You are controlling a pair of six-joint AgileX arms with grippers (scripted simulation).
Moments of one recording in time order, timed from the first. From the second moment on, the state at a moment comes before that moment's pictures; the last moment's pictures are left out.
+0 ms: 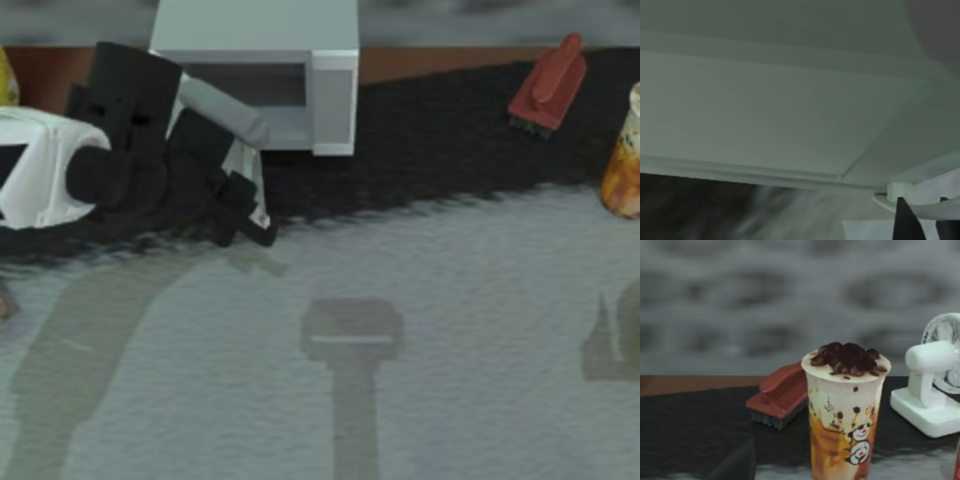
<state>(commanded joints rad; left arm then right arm) -0.37 1.74 1.01 -0.16 0.24 0.25 0.00 0.00 0.00 0.00 0.00 0.00</state>
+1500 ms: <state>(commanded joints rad) -0.34 1.72 0.99 -0.18 0.29 0.32 0.00 0.00 0.00 0.00 0.00 0.00</state>
